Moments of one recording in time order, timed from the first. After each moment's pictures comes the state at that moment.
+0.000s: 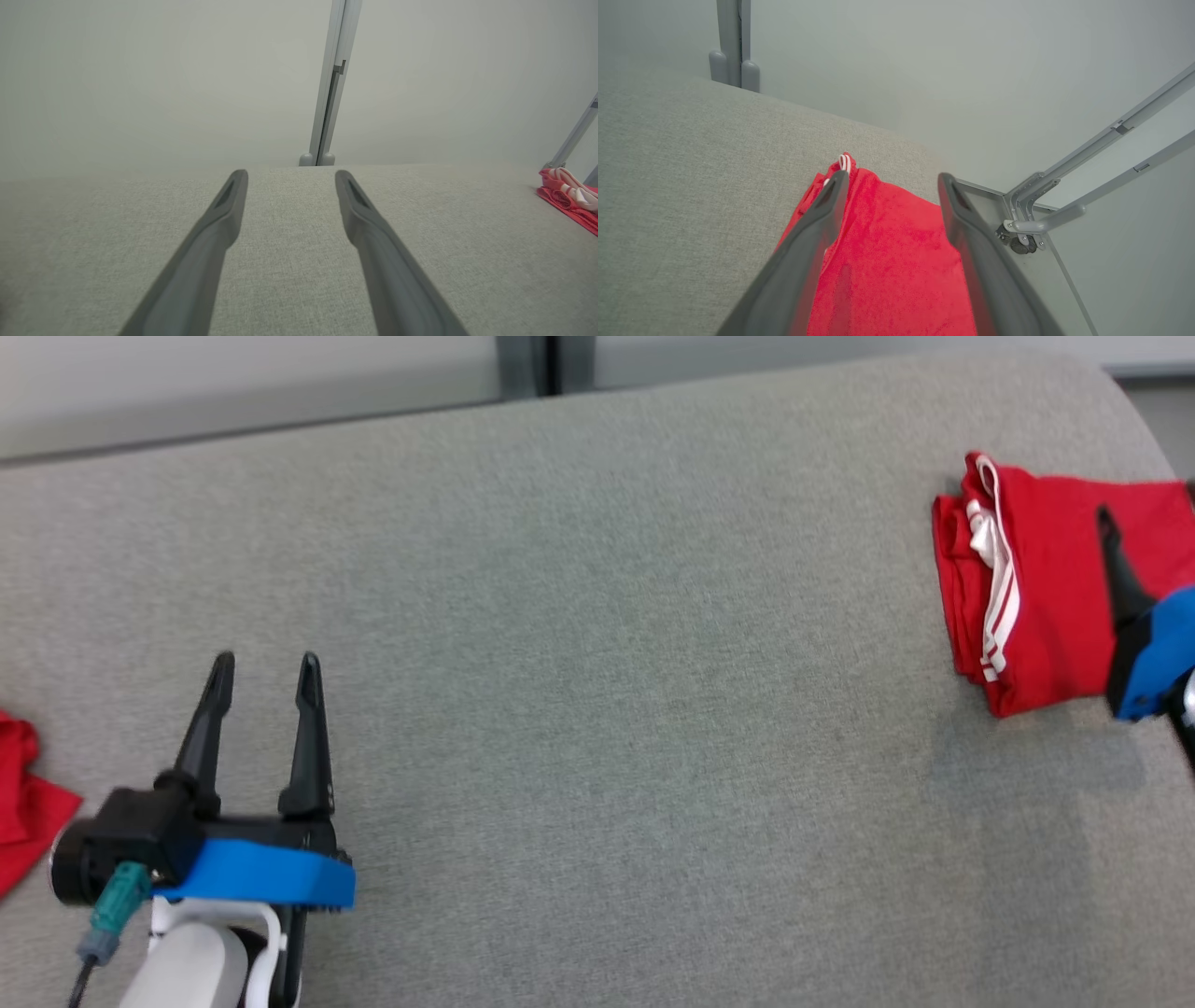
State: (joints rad) left arm -0.20 0.35 -0.29 0.08 -0.45 0.10 -0.25; right arm -0.61 -0.43 0.00 0.44 0.03 0.13 0.12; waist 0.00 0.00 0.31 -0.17
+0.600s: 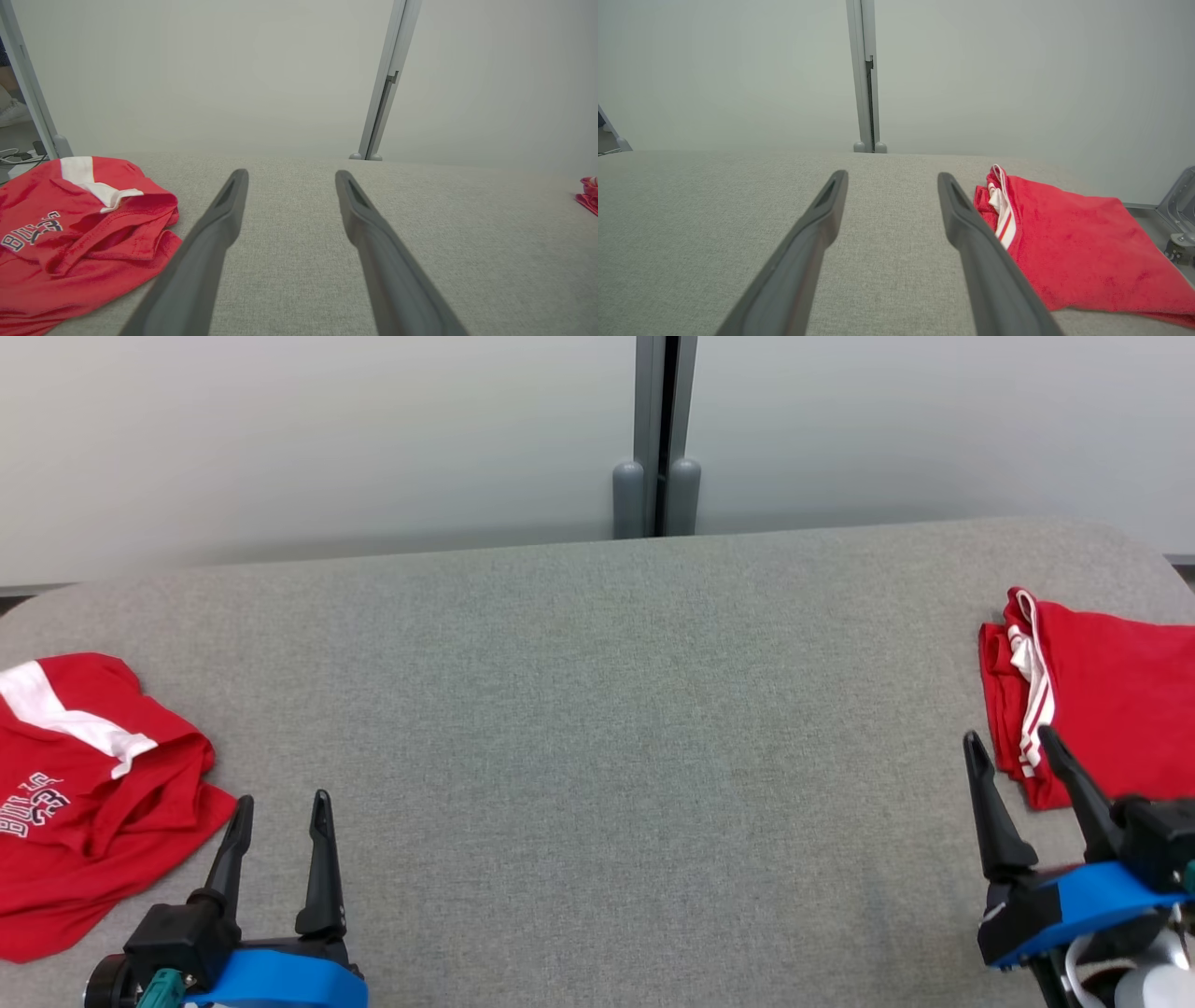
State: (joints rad) left arm 0.00 0.29 -0.25 0.14 -0.44 0.10 -0.26; right arm -0.07 -0.14 -0.07 0.05 0.17 0.13 -0.03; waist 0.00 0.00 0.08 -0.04
